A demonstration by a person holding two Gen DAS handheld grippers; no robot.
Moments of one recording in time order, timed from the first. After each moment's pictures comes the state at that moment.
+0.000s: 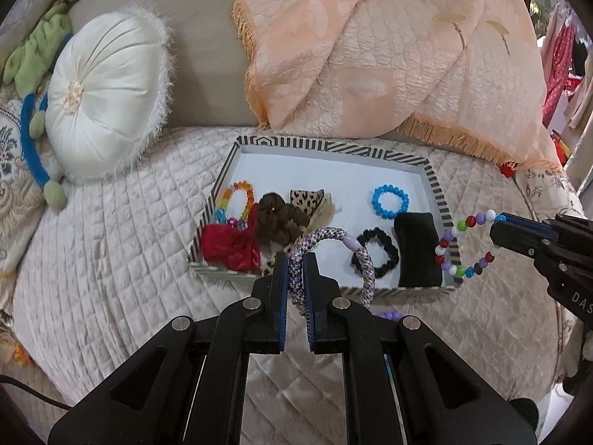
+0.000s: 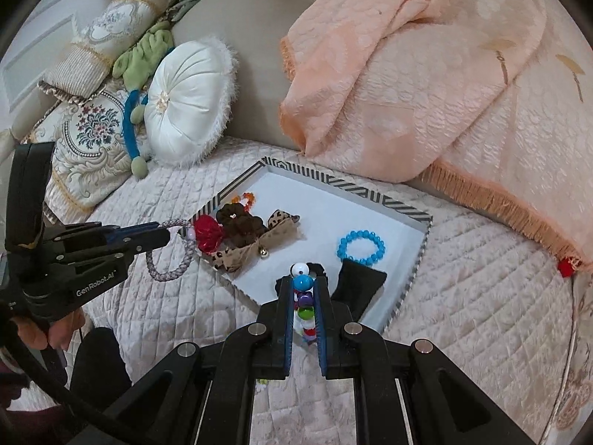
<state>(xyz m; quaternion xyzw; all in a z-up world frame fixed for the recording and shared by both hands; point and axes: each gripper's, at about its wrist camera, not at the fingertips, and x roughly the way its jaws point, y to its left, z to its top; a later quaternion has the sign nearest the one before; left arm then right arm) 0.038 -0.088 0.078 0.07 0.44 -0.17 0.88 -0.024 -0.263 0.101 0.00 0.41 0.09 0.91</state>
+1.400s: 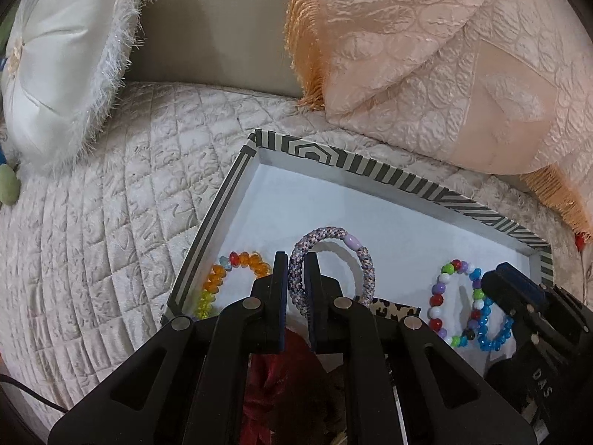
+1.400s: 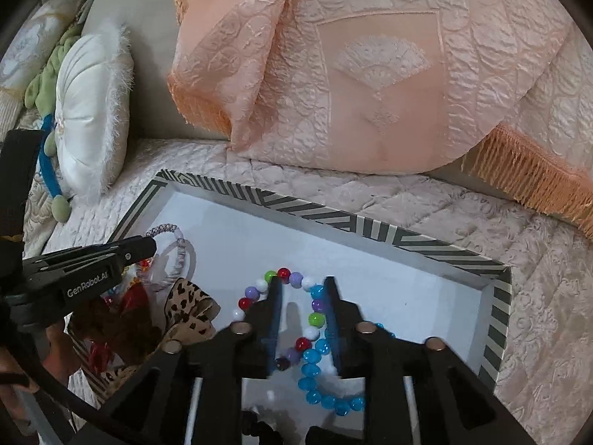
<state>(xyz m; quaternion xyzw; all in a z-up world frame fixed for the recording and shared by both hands) 0.240 -0.120 -0.027 0.02 0.53 -0.09 0.84 0.159 -0.294 -0.006 0.07 0.46 0.03 0.88</state>
